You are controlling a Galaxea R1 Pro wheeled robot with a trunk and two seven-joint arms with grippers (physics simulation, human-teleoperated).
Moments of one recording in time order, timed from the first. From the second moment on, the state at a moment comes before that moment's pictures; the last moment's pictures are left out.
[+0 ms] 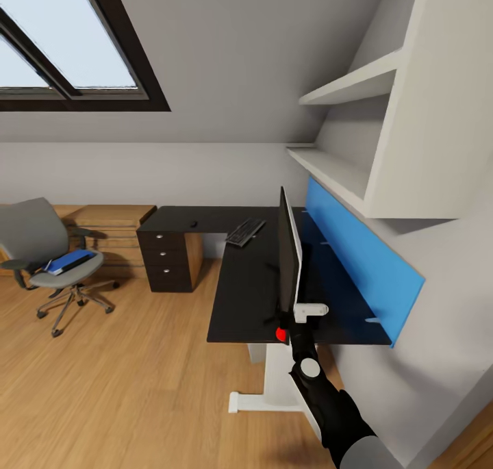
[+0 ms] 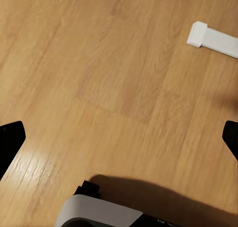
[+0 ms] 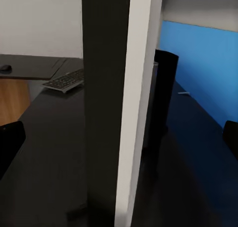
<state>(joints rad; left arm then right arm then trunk) -0.30 -0.04 -0.01 -0.07 0.32 -0.34 0.09 -0.51 0.13 0.27 -0.88 0.06 -0.22 -0.38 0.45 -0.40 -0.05</state>
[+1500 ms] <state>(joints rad) -0.30 -0.03 -0.01 -0.07 0.33 -0.34 0.09 -0.51 0.13 0.27 -0.86 0.06 -0.24 -0.38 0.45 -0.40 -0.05</state>
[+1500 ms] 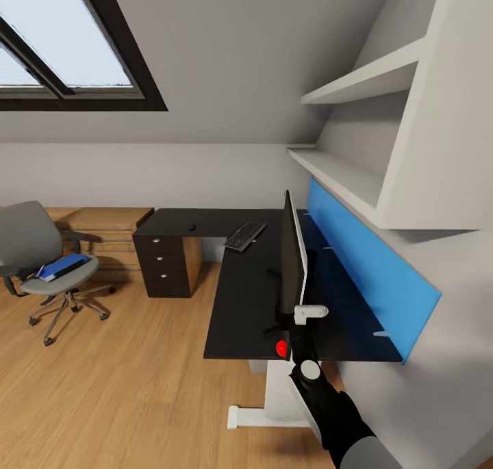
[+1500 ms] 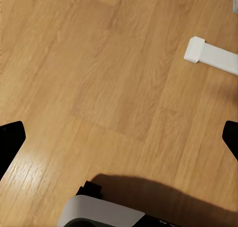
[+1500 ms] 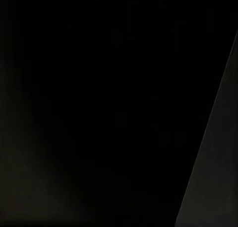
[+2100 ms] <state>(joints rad) -0.30 -0.03 -0.01 -0.07 0.33 -0.34 0.09 -0.51 0.13 0.27 -0.86 0.06 -0.24 -0.38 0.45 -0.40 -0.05</state>
